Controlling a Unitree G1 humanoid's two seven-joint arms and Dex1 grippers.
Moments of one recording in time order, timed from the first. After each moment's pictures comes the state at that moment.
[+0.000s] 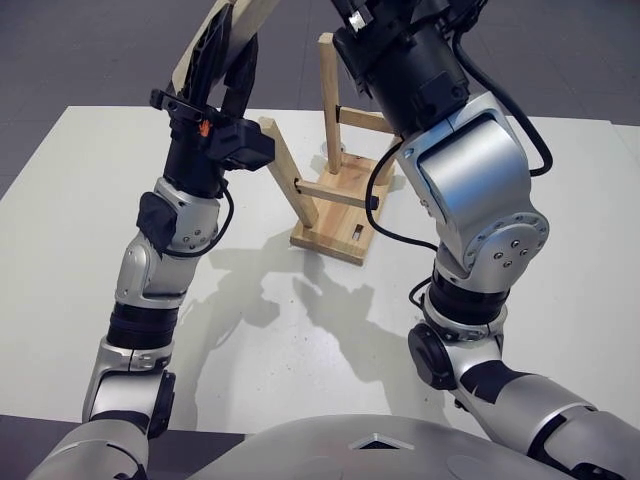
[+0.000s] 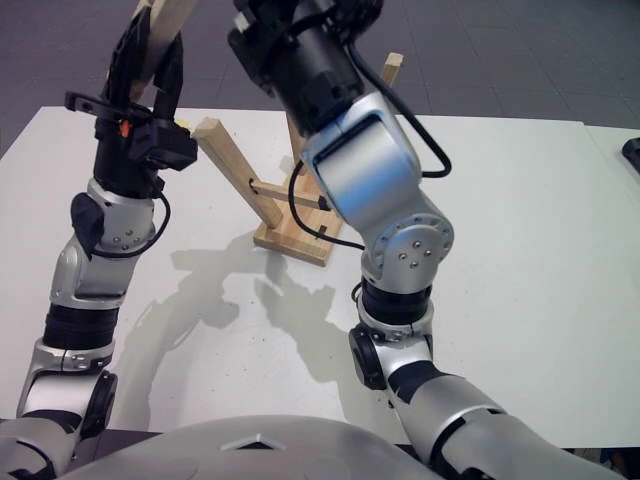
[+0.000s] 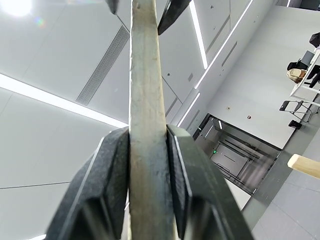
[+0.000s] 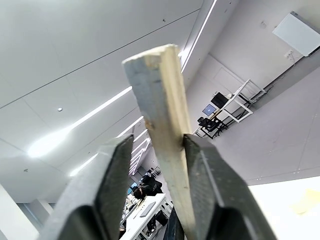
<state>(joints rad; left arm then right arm) -0.38 0.45 -0.08 -0.17 0.67 -0.38 0.19 -0.74 0.11 0.04 -0.48 1.42 0.49 -0.57</state>
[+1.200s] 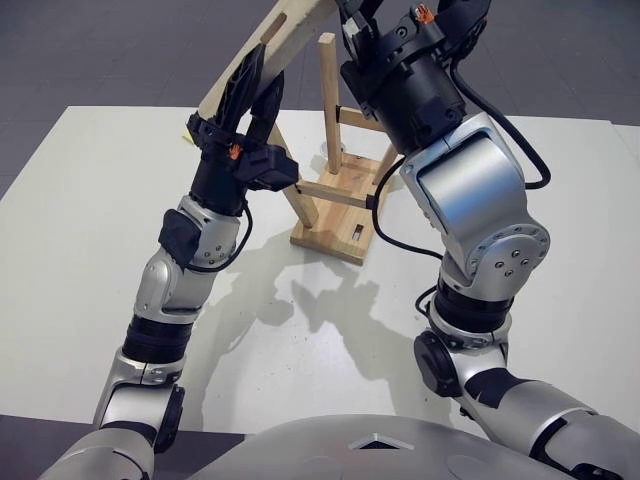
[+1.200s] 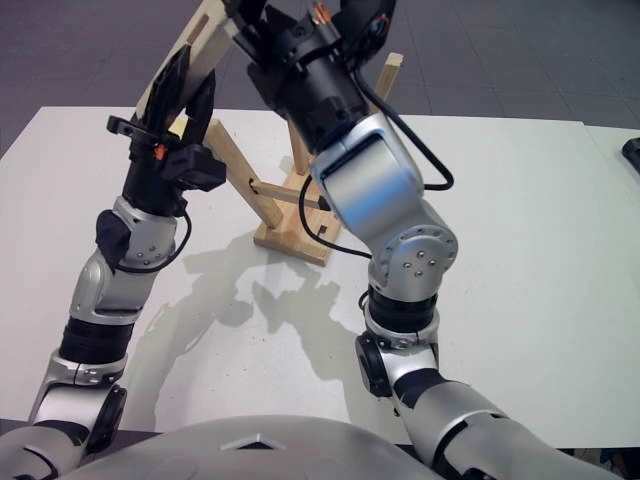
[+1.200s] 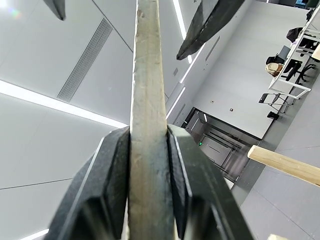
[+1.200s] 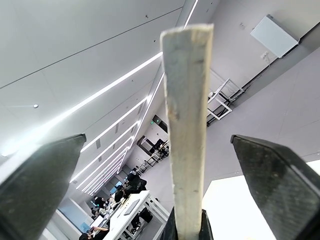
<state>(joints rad) -0.33 0.40 -0.14 -0.21 0.72 -0.32 0.16 -0.69 0.07 0.03 -0.49 1.40 0.52 -0.60</state>
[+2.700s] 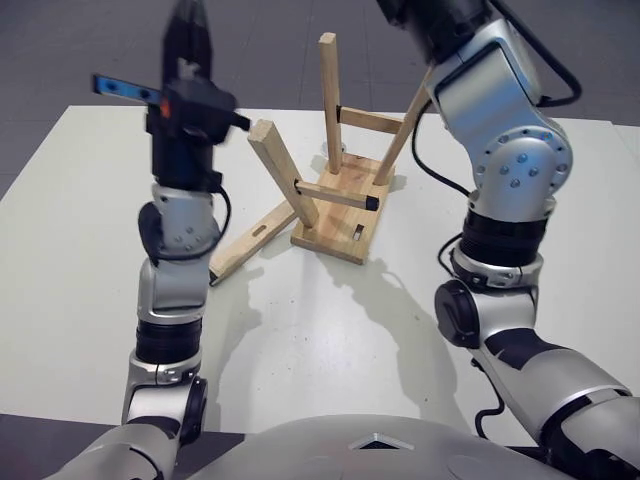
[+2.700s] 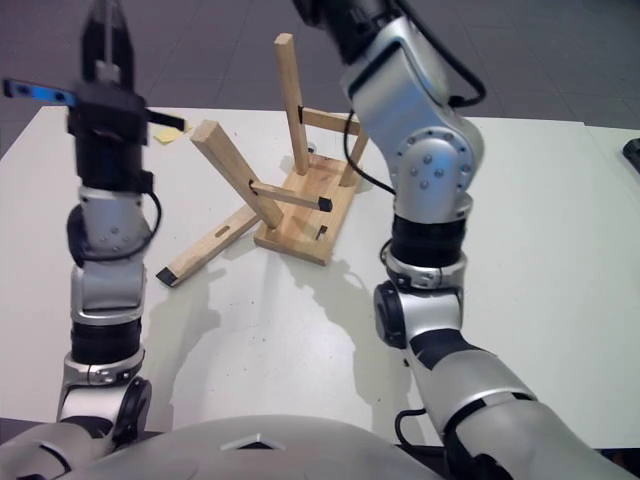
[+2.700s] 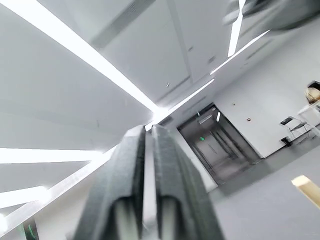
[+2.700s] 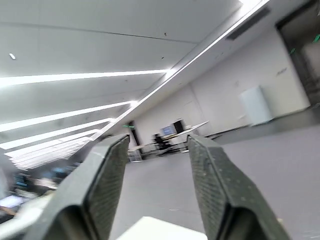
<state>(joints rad) -0.40 0.25 0.09 -0.32 0.25 -0.04 0.02 -0.89 -0.14 -0.10 -0.22 0.81 0.60 -0.09</state>
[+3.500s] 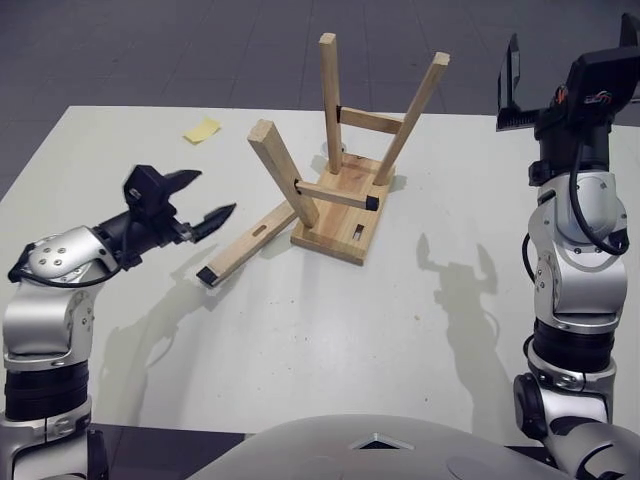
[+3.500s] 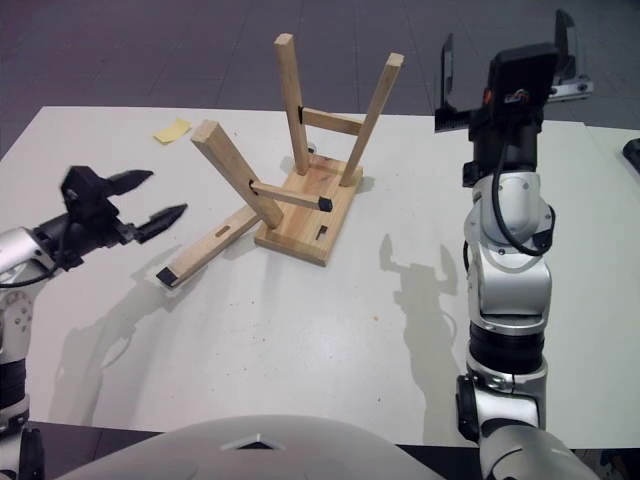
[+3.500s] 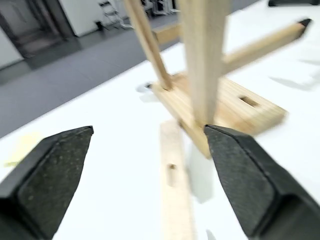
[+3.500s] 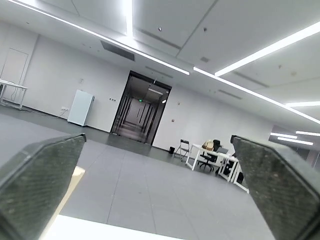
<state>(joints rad) -0.06 0.70 0.17 -0.30 -0.38 0.45 -0.84 -0.35 -0.39 -0.11 -0.47 0.03 0.40 -0.08</state>
